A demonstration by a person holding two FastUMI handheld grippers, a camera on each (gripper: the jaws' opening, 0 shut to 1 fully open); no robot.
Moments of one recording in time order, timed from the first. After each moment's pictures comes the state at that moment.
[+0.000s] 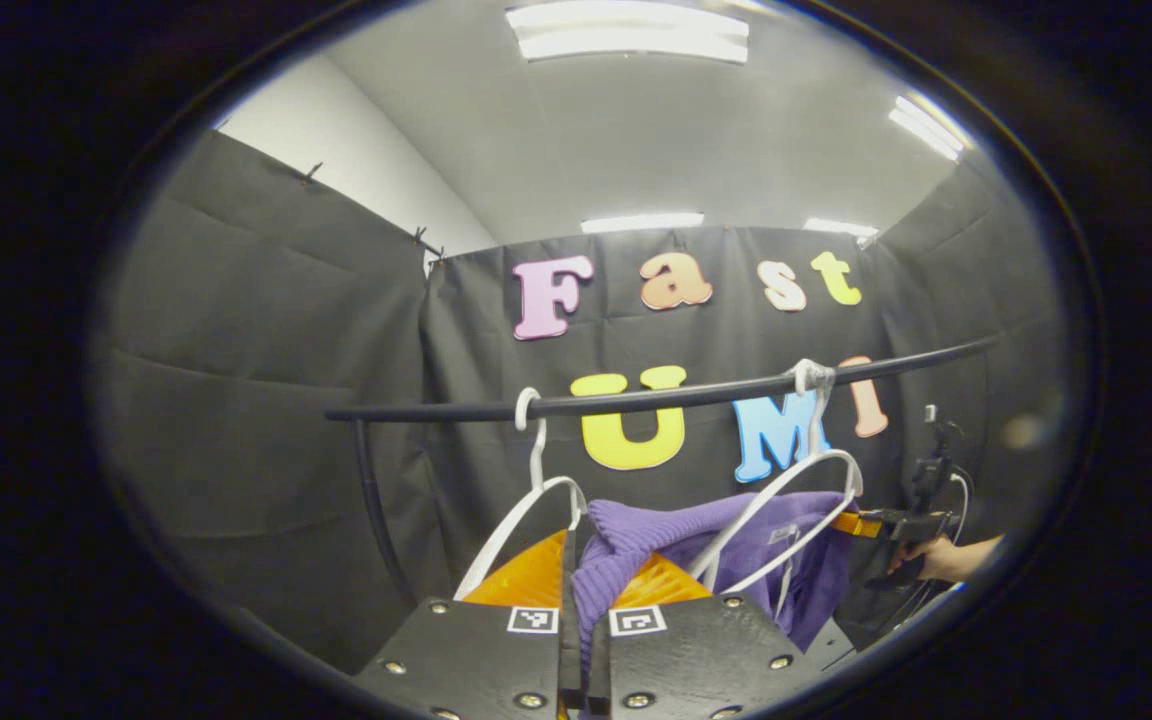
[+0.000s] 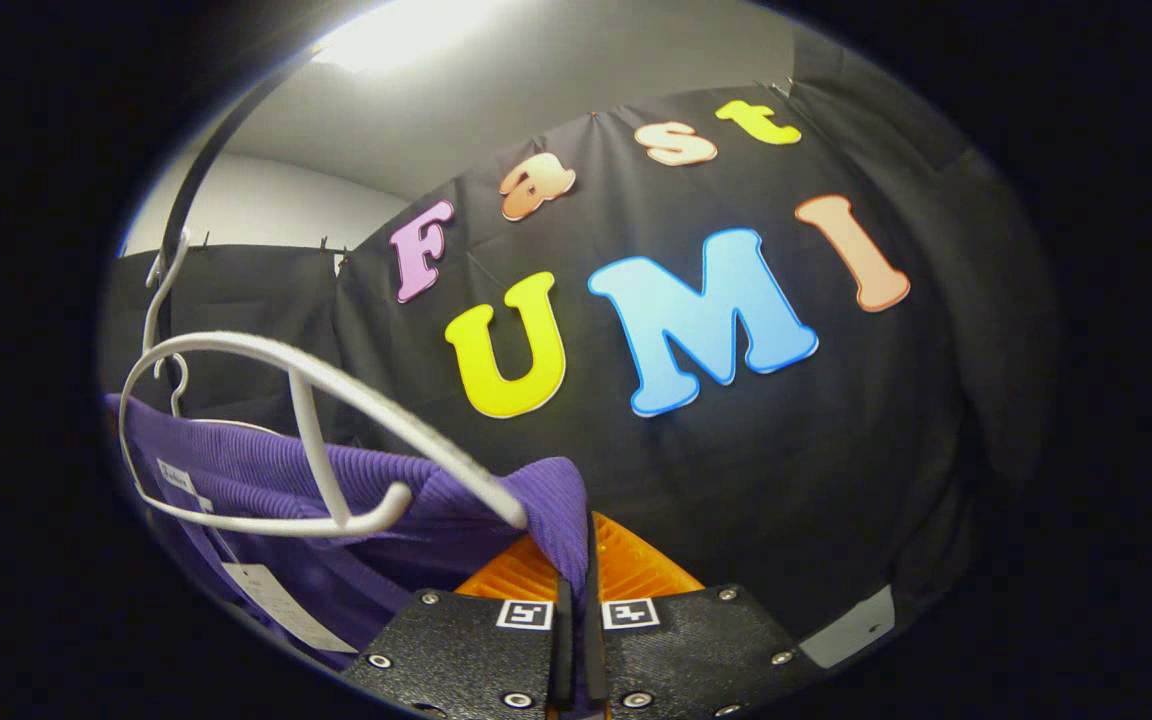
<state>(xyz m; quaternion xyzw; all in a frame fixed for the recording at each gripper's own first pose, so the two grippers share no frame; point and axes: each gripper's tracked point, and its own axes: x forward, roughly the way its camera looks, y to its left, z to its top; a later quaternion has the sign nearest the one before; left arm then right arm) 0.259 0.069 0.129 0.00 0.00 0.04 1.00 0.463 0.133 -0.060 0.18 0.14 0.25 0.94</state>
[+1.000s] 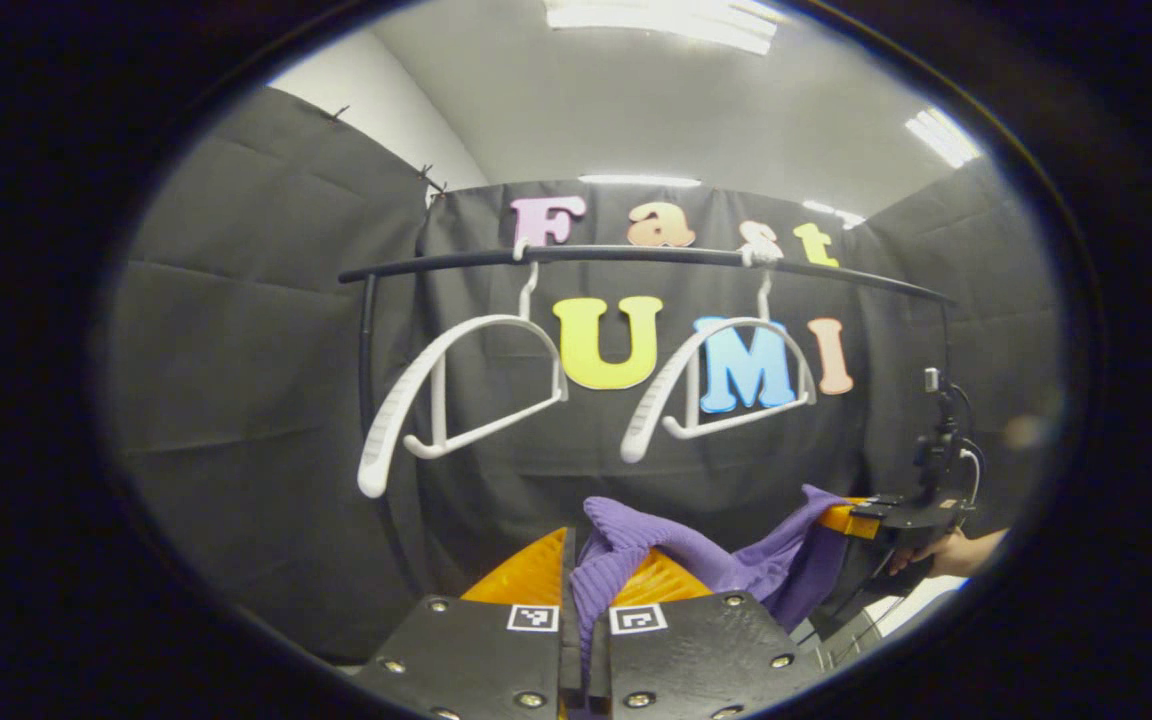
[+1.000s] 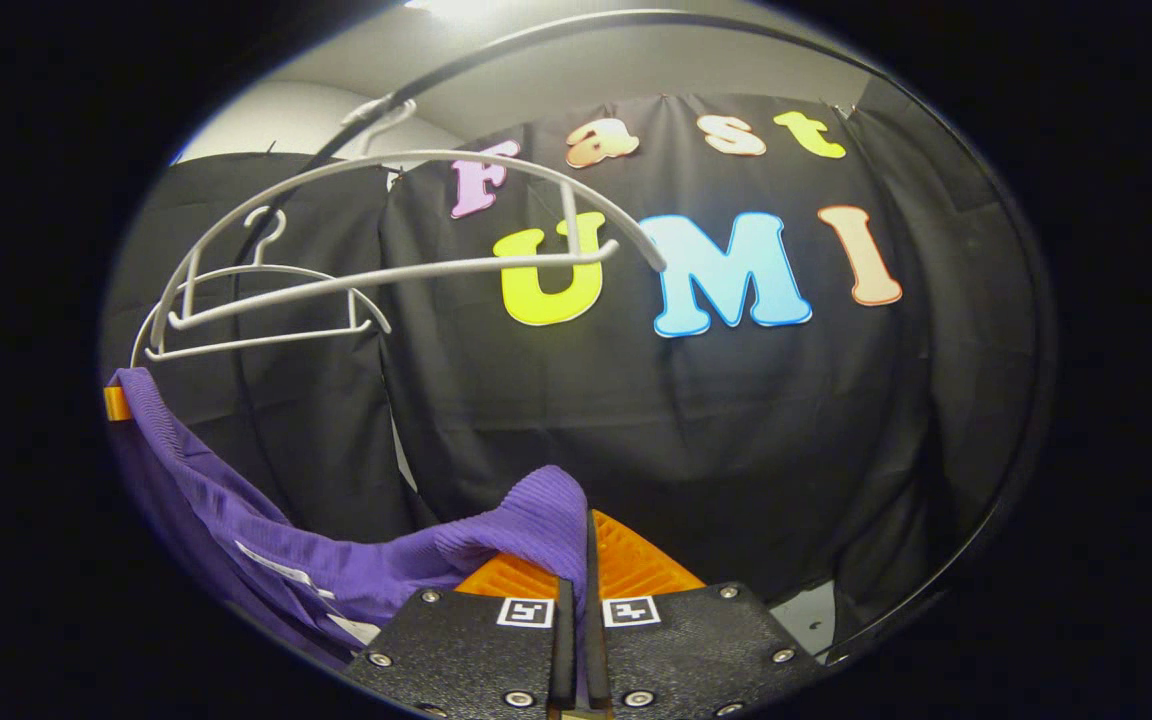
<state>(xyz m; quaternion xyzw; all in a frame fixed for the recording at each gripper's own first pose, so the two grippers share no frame) 0.175 0.023 0.007 -0.04 0.05 -0.02 1.00 0.296 0.121 -0.082 0.05 0.13 0.26 0.95</state>
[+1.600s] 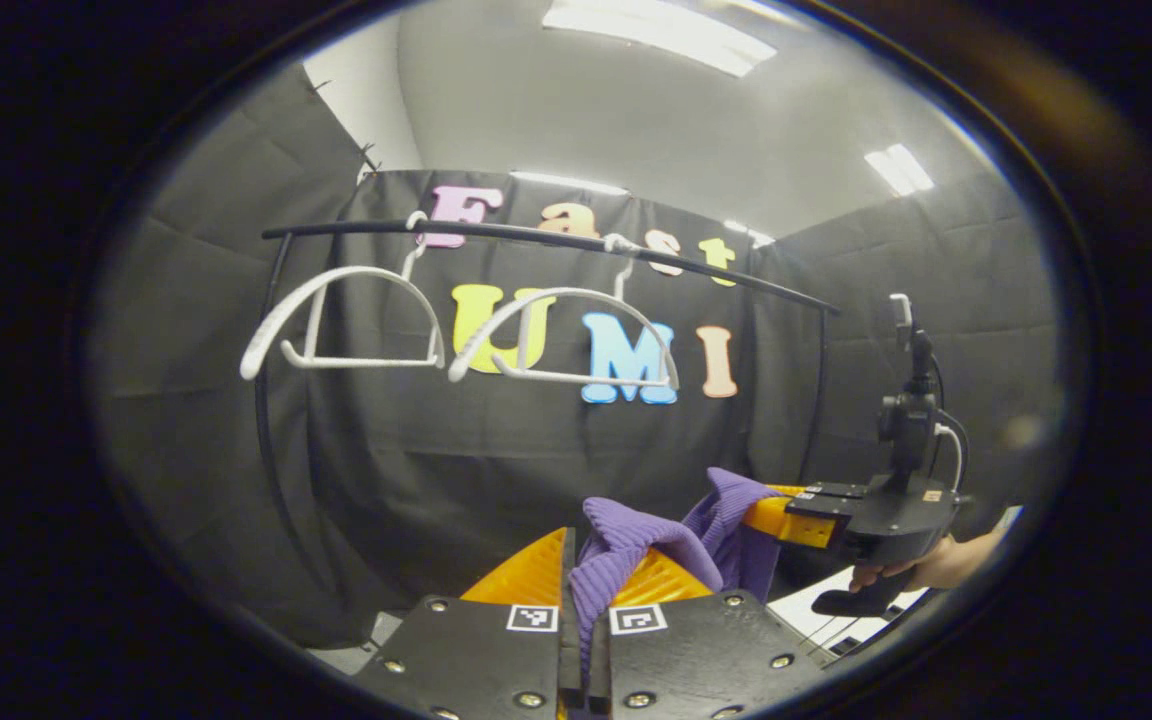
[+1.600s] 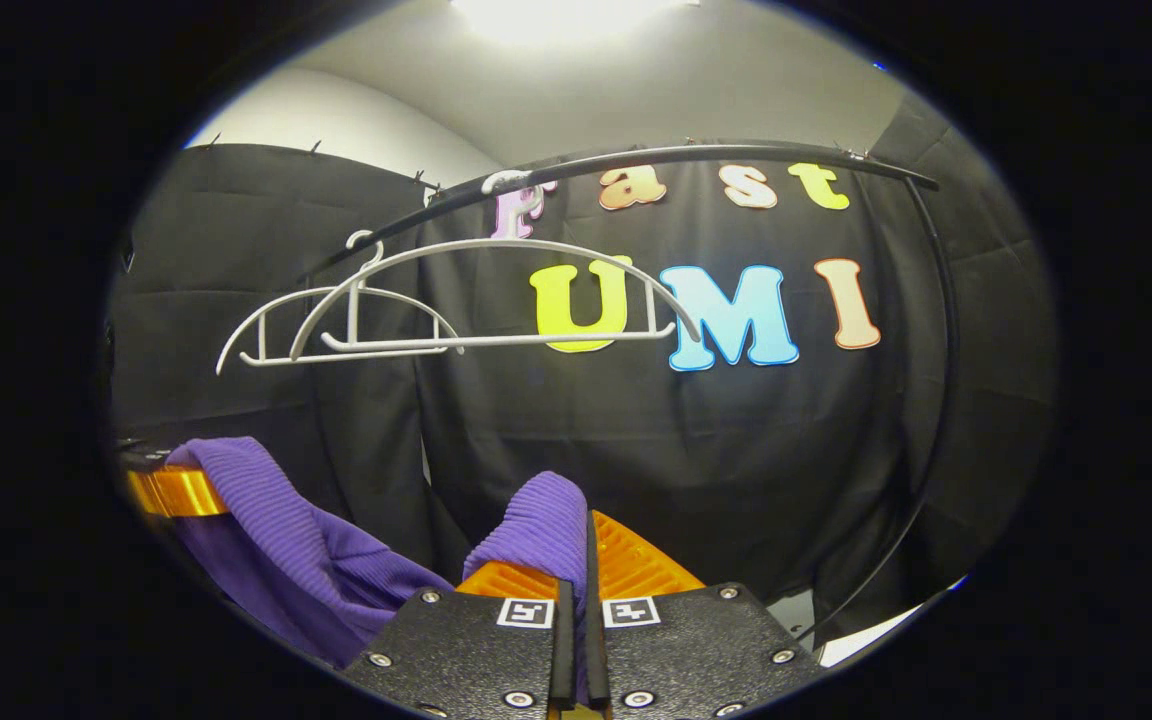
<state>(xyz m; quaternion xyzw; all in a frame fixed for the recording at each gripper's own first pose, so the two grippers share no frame) 0.107 -0.073 -0.029 -0.10 0.05 -0.16 0.98 0.159 0.117 -0.037 0.03 0.11 0.25 0.96</state>
